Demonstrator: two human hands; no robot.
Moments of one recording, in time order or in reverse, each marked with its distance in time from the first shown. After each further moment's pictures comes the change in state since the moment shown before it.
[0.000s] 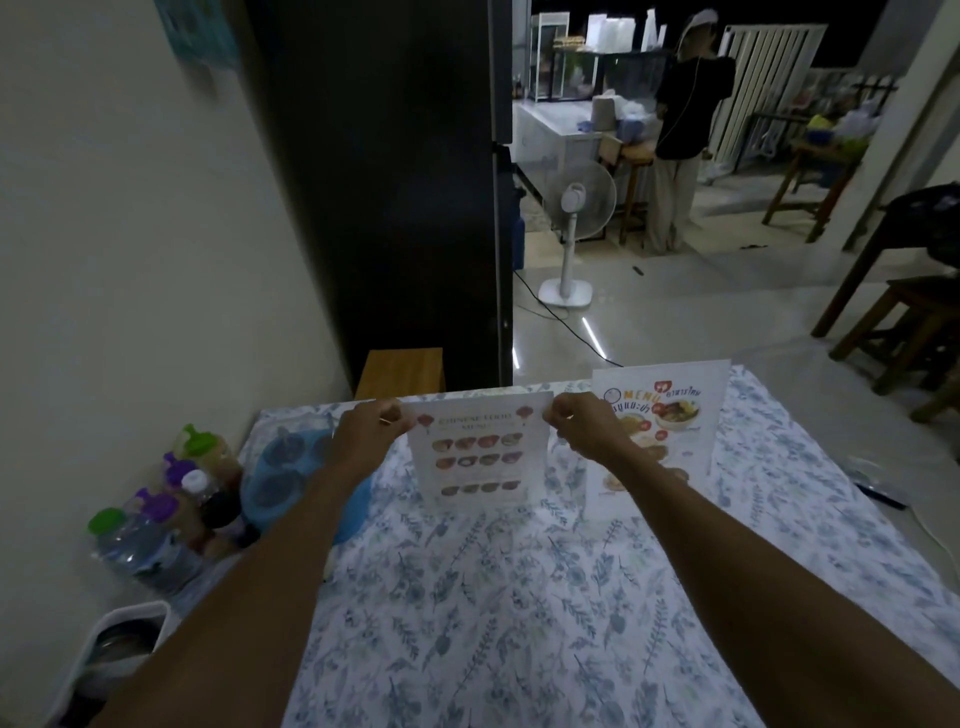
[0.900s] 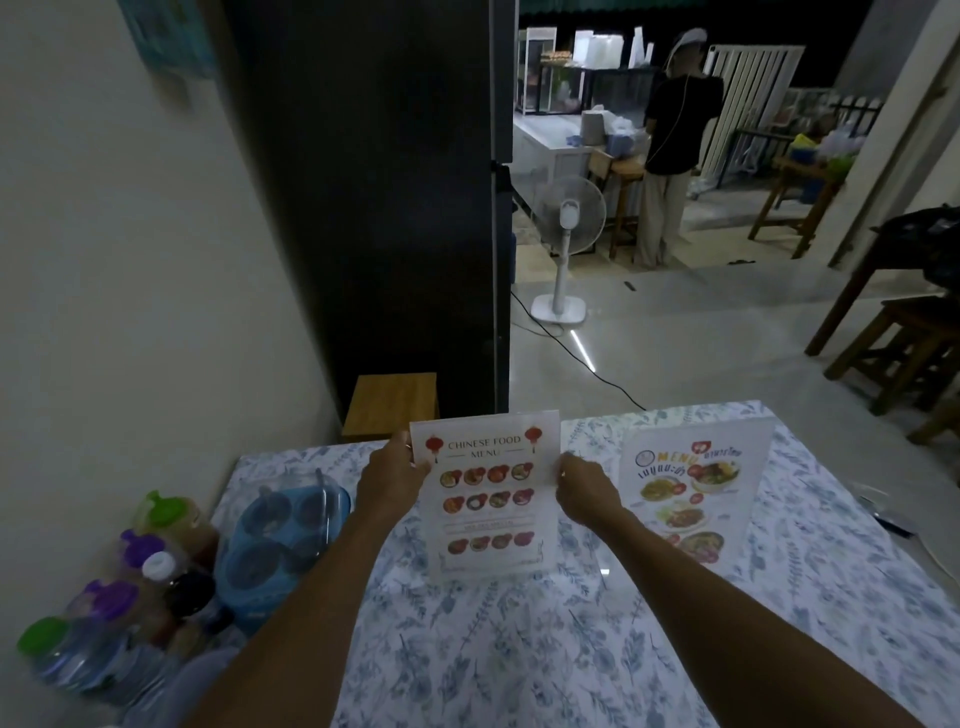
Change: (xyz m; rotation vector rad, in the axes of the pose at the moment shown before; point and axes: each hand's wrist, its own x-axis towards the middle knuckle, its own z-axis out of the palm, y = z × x) left_hand 0.073 -0.006 0.035 0.087 0.002 -0.188; right_hand 0.071 0.018 0.066 -0.236 -0.026 0.219
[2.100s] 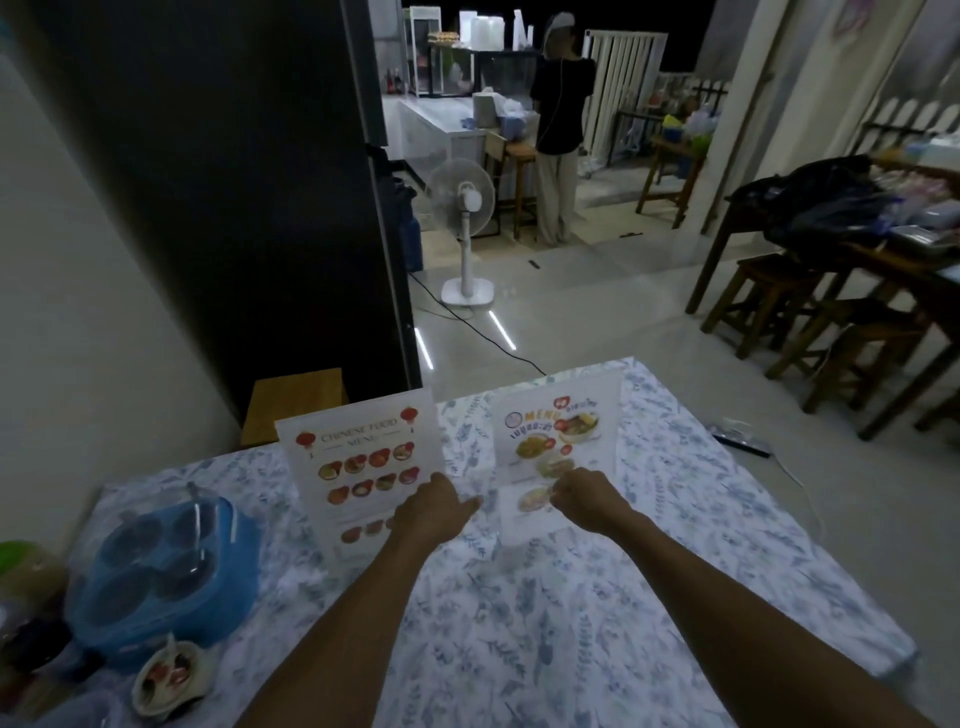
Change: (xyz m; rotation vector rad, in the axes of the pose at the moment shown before) left_hand -0.076 0.095 0.159 0.343 -0.508 -0.021; right_hand -0.078 0.163 -0.058 0.018 -0.150 0.156
